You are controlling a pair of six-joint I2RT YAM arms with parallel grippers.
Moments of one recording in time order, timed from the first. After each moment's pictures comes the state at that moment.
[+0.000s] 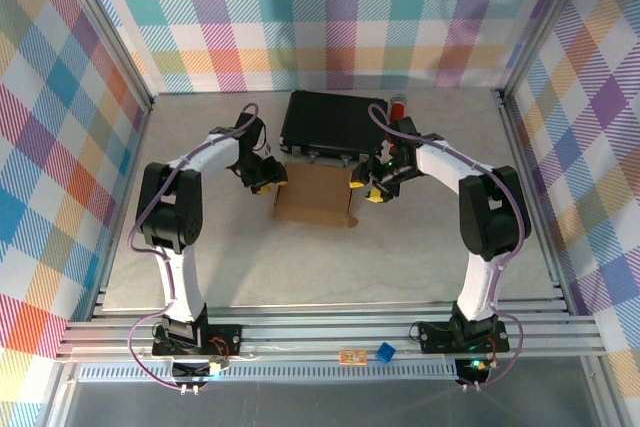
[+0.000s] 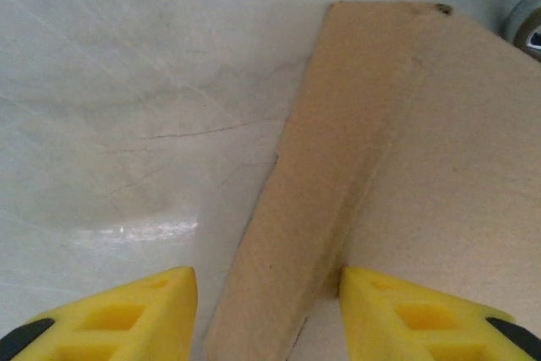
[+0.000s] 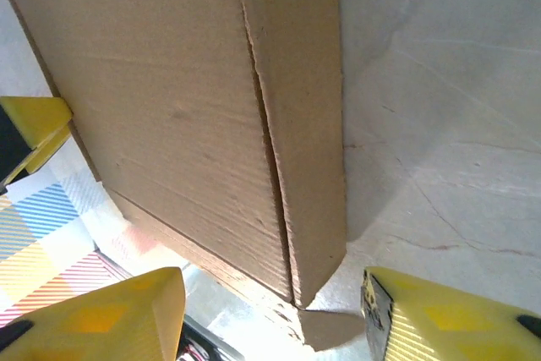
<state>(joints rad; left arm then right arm) -0.24 2.00 1.48 -0.81 0.34 -0.49 0.33 1.90 1.34 -0.70 -0.67 0.64</state>
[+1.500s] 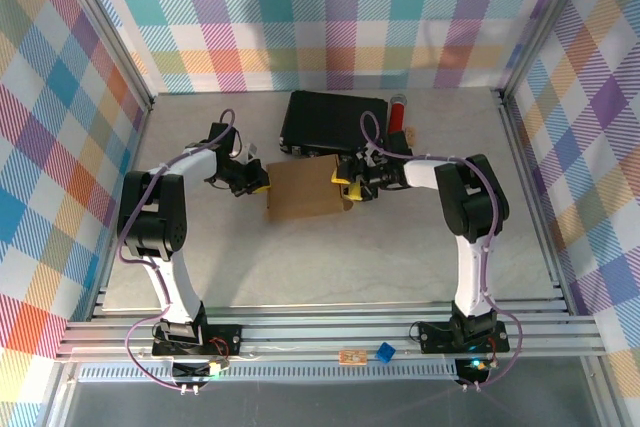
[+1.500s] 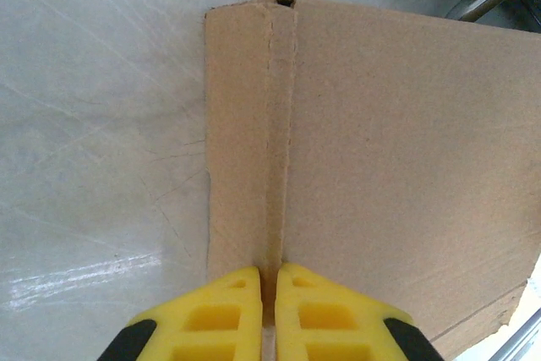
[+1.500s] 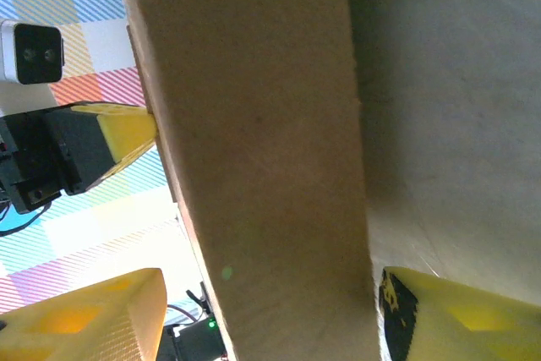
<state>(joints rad) -0.10 1.91 1.26 -0.59 0.55 -0.38 0.34 2.10 1.23 -0.06 -0.97 0.77</state>
